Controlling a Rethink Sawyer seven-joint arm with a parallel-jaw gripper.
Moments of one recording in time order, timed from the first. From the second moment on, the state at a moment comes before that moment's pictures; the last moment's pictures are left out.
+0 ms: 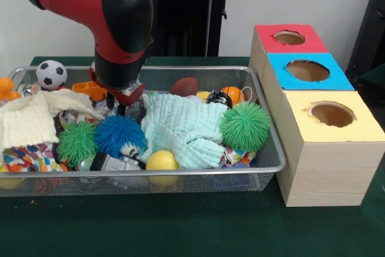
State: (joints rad) arm -0.30 -0.29 -0.24 1.45 -0.09 0.66 2.06
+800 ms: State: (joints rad) arm -0.24 -0.31 -0.32 1.41 -0.08 0.85 2.06
